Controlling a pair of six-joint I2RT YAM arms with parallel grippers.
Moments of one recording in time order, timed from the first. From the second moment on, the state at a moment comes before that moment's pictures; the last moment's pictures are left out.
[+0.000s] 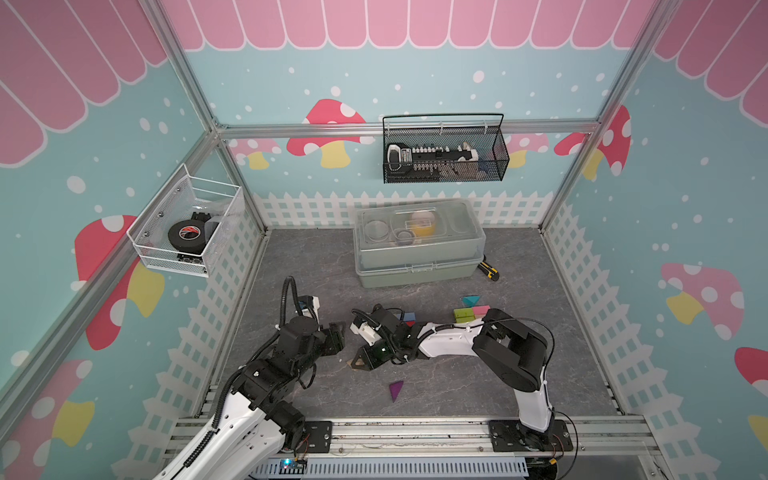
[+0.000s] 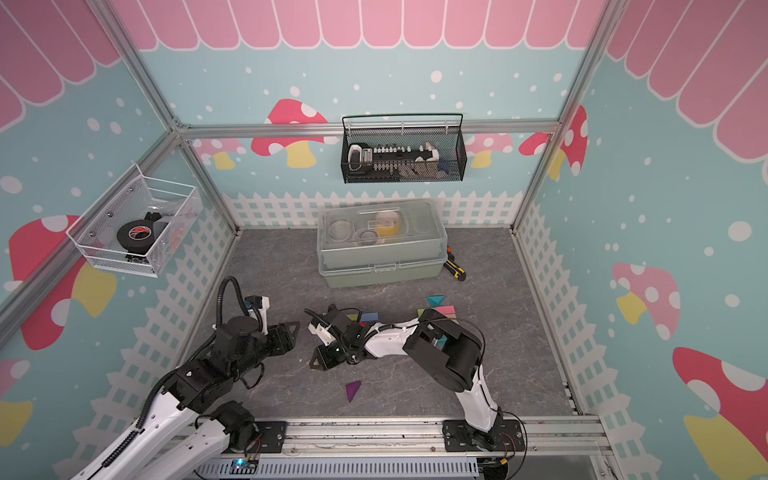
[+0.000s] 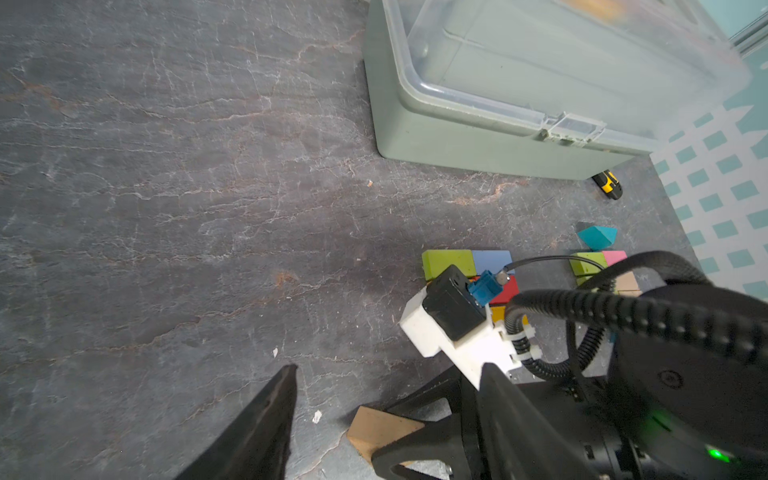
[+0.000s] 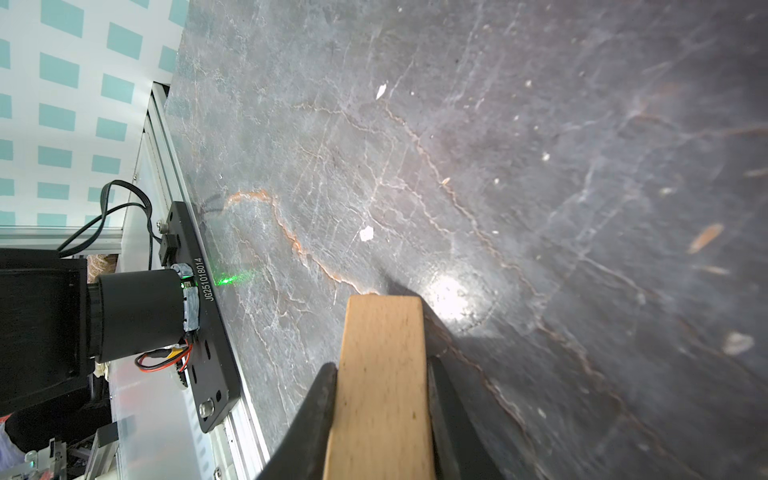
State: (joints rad) left arm -0.53 0.62 0.58 -0.60 -0.17 -0.57; right arm 1.04 2.00 1.14 0.01 -0.45 0.56
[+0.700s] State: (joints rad) left arm -0.53 0.63 0.58 -0.59 -0.15 -0.56; right arm 0.99 1.99 1.08 0.11 -0.46 0.62
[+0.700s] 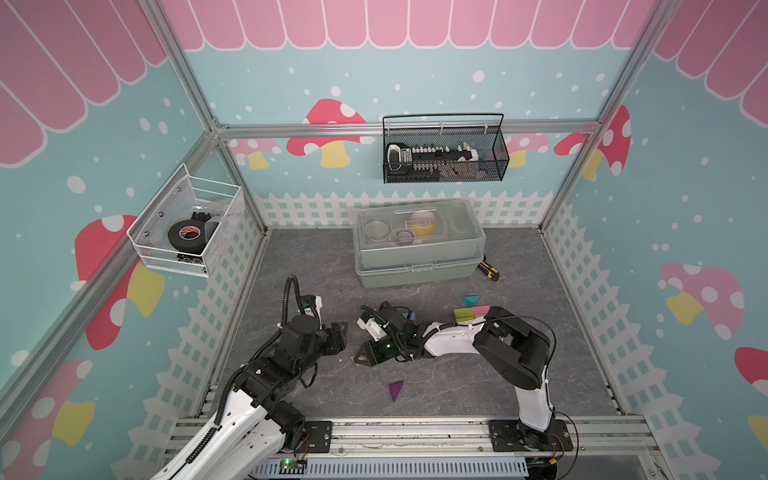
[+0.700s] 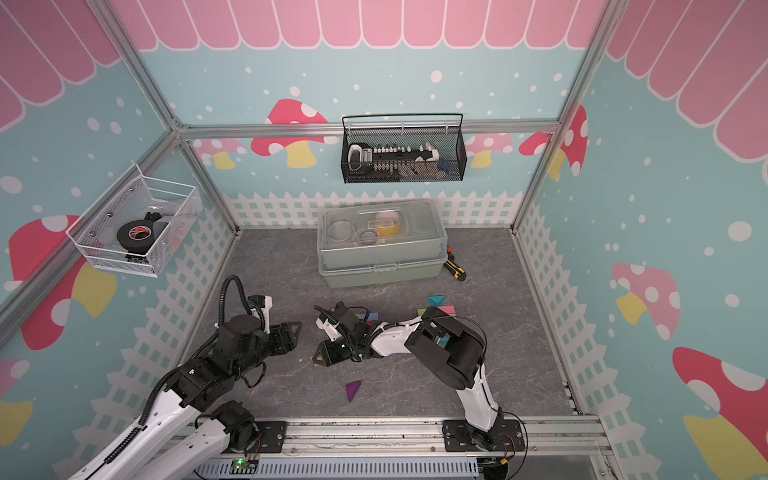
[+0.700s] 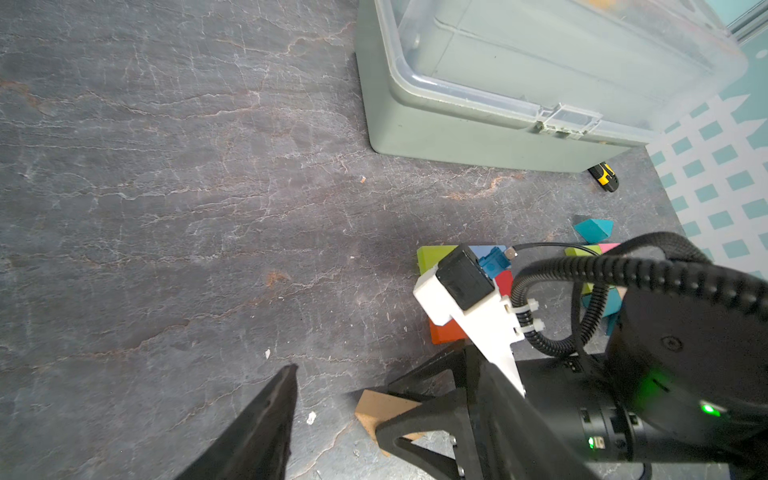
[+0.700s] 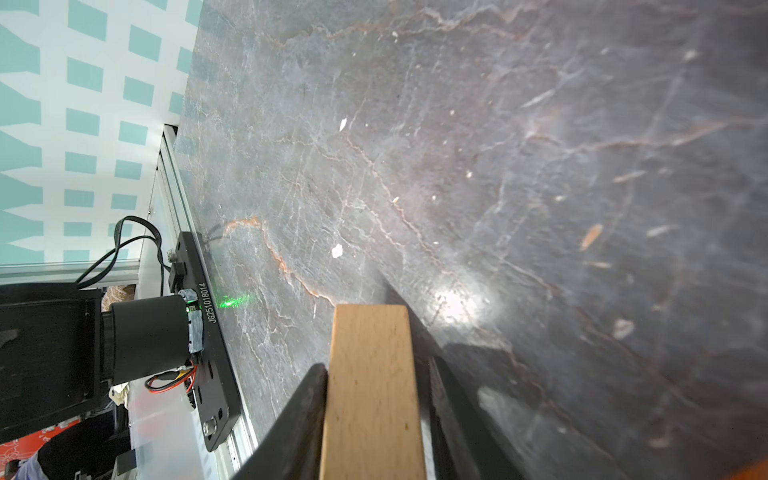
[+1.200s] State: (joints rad) left arm -0.53 0.65 0.58 -0.58 -0.15 -0.54; right arm 0.97 1.97 1.06 0.12 -0.48 0.63
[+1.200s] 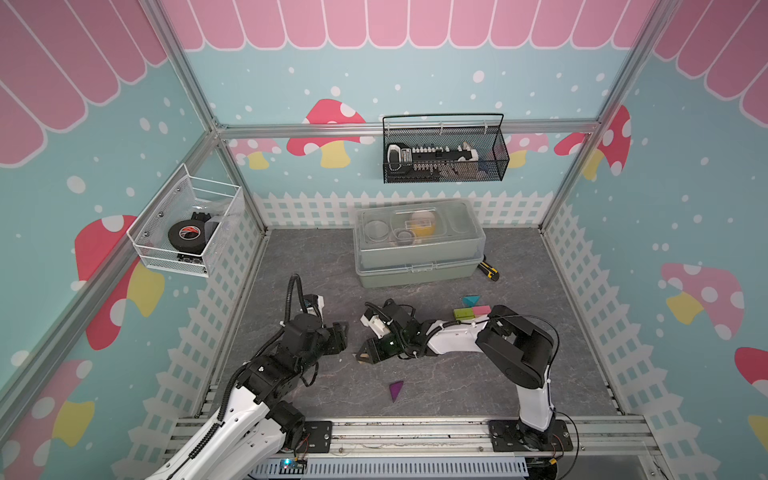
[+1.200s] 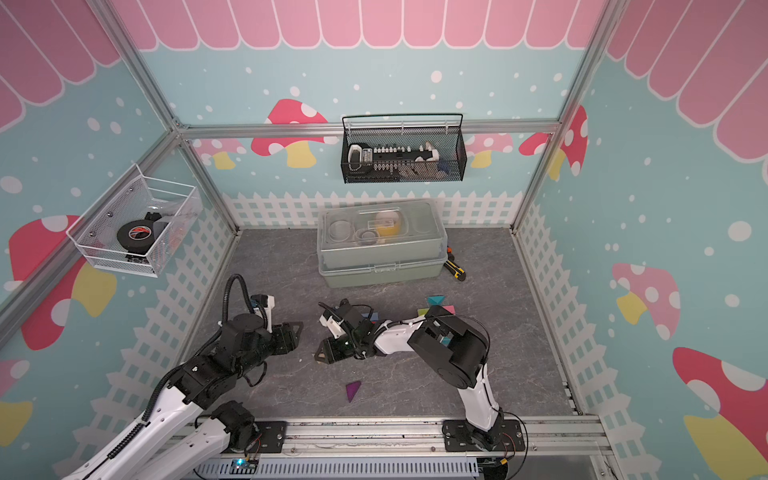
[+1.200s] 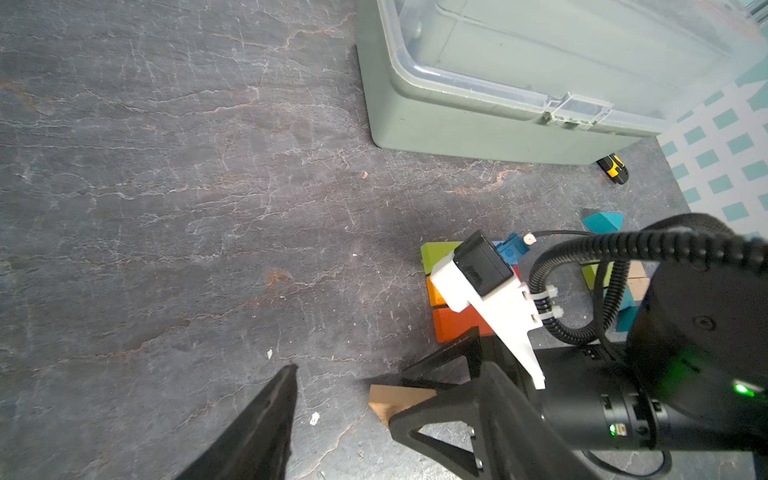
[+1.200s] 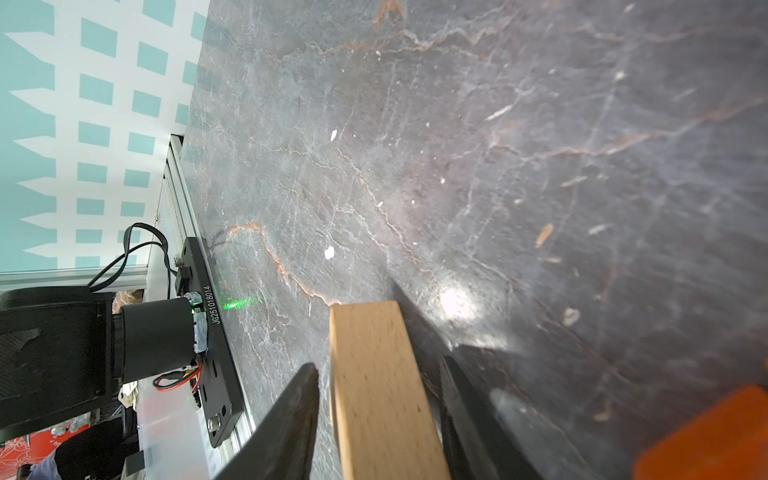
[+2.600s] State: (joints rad) left arm -0.70 1.21 1.01 -0.88 -0.07 0.35; right arm 0.76 0.95 0.46 -0.13 0.15 0.13
